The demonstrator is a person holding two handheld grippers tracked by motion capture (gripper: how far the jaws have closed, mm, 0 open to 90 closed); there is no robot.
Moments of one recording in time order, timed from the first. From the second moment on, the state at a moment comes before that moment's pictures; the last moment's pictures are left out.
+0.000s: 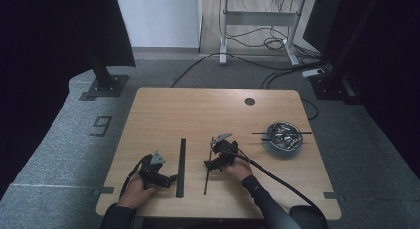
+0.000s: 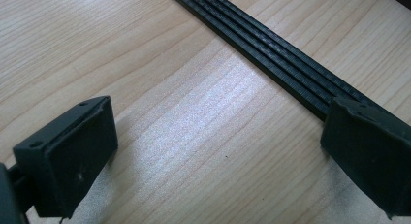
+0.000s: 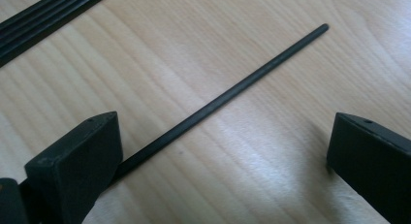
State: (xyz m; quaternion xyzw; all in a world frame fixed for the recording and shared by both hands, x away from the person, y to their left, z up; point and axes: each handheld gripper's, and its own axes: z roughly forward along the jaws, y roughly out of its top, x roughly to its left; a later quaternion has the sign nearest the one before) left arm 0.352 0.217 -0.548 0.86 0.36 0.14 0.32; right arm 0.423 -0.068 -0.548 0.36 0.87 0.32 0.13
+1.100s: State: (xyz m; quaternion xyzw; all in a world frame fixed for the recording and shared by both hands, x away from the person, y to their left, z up) left arm 0.352 0.217 -0.548 0.86 0.36 0.14 0.32; right arm 0.418 -0.135 -0.550 0.42 0.84 0.31 0.15
